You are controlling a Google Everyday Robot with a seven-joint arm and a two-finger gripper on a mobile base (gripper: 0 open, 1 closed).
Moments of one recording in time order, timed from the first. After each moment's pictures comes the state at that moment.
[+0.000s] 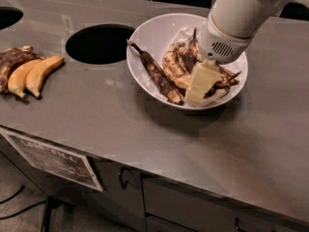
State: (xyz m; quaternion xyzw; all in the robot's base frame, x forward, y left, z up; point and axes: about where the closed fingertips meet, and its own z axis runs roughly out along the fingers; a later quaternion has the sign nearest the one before) arm 0.513 -0.100 0.924 -0.58 0.80 0.01 0.16
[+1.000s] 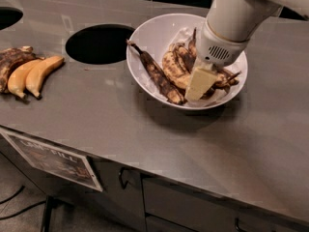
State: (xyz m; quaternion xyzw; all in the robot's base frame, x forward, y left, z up) arm 0.514 -0.100 0.914 -0.58 0.80 0.00 0.15
